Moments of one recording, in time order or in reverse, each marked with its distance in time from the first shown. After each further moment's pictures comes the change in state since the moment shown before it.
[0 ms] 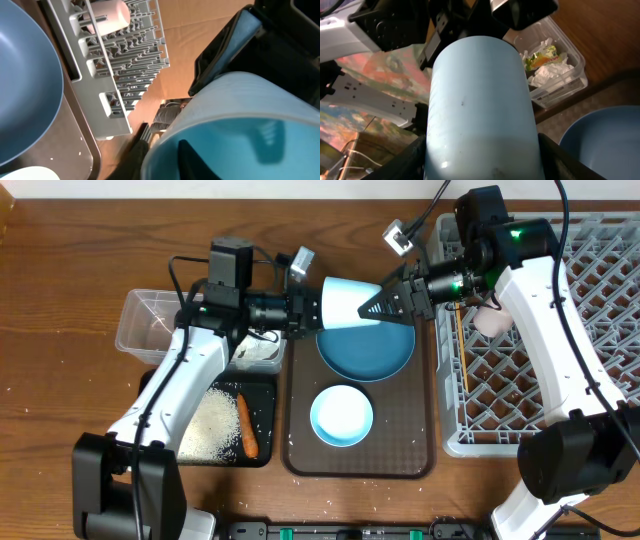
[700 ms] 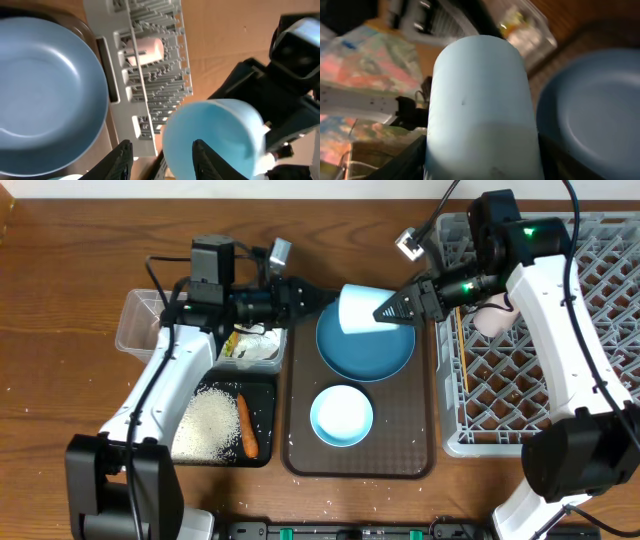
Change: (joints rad) left arm 0.077 0.000 0.000 0.000 -0.147 0.000; right arm -0.053 0.000 0.000 -0.096 0.180 0.072
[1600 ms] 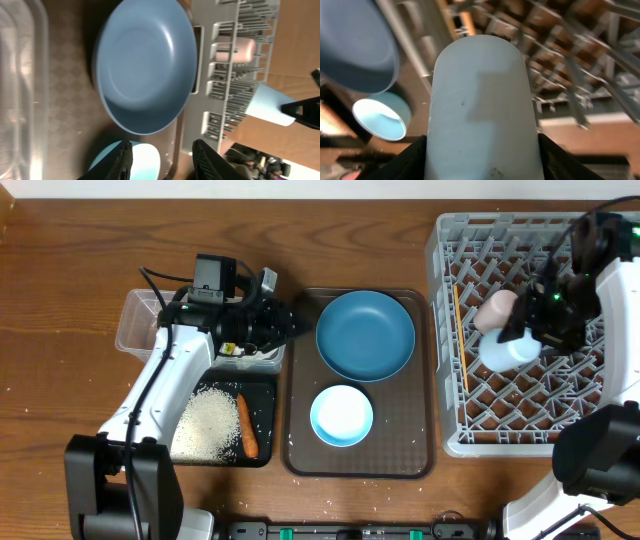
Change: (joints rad) left arm 0.009 0.000 -0.002 -0.368 -0.340 0.181; right arm -0.353 0.000 0.000 -0.269 0.782 0.561
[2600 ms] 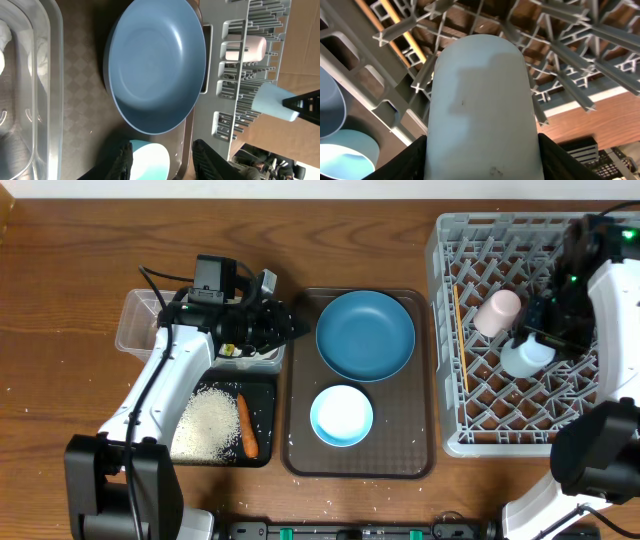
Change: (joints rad) left arm 0.000 0.000 0.000 -0.014 -0.027 0.030; right arm 0.031 0.000 -0.059 0.068 0.193 0.134
